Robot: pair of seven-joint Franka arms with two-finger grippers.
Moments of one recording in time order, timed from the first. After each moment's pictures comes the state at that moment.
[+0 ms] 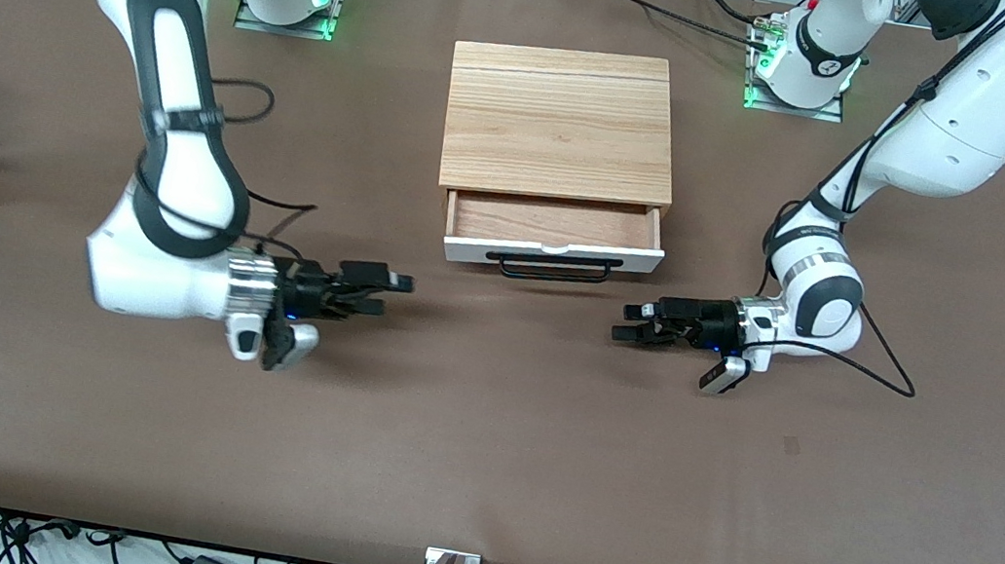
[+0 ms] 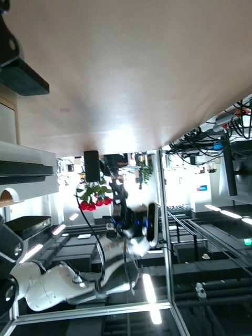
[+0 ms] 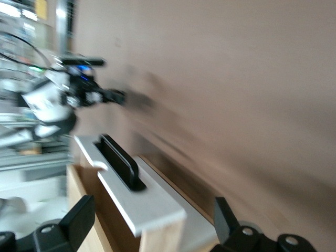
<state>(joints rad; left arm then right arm) 0.11 0.75 -0.26 -1.87 -1.66 1.84 1.16 0.38 0.66 -0.18 -1.38 0.99 1.77 -0.44</state>
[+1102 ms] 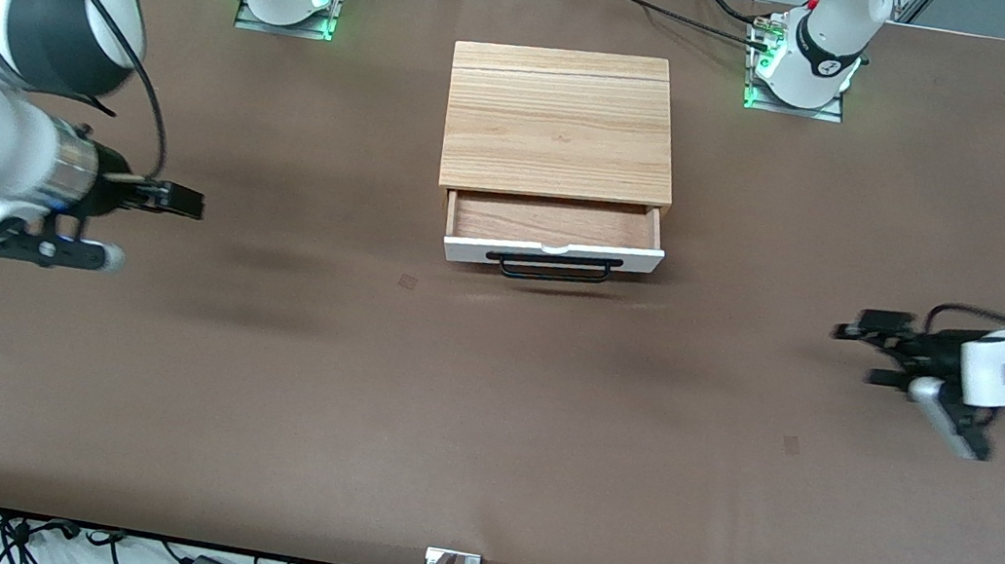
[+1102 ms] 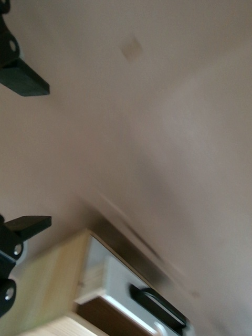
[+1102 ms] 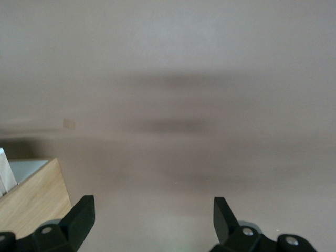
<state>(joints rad) 0.28 0.45 -0.18 -1.43 -0.29 1.64 0.69 0.37 0.37 -0.30 -1.34 0.17 1.53 0.09</state>
